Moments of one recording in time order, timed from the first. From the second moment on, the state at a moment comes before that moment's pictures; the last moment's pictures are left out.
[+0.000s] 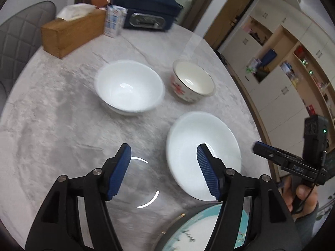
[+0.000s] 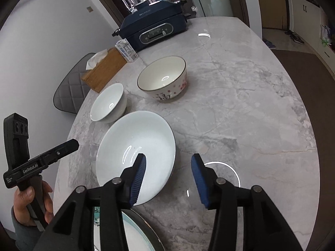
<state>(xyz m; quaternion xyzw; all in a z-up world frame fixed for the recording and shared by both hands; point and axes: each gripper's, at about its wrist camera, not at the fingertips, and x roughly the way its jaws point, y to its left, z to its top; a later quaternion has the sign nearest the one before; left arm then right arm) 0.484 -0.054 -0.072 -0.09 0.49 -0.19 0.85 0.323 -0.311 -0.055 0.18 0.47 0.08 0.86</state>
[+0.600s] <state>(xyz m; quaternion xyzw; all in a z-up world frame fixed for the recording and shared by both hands) 0.614 -0.002 -0.116 -0.12 0.51 -0.11 0.85 0.481 -0.205 -0.067 0.17 0.52 0.13 0.83</state>
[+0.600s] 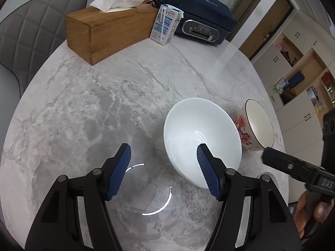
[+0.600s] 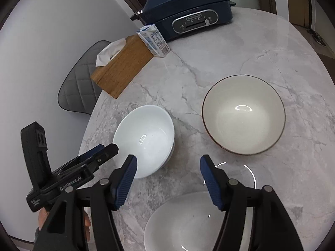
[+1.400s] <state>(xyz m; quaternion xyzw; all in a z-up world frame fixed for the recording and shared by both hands) 0.644 -0.019 -0.146 -0.09 0.52 -0.12 0.84 0.533 -0.166 -0.116 0.13 0.58 0.11 0.80</state>
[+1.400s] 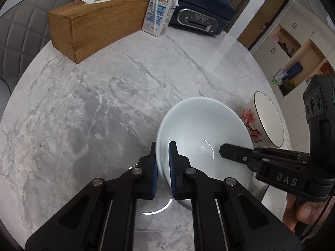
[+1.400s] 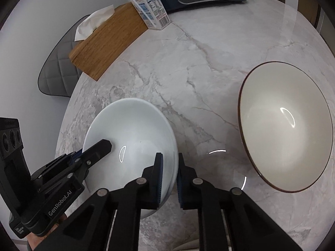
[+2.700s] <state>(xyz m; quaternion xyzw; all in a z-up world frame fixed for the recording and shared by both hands) 0.496 -0.143 -0.105 -0.02 0.53 -0.20 0.82 0.370 -0.256 -0.075 0.14 0.57 0.06 0.81</state>
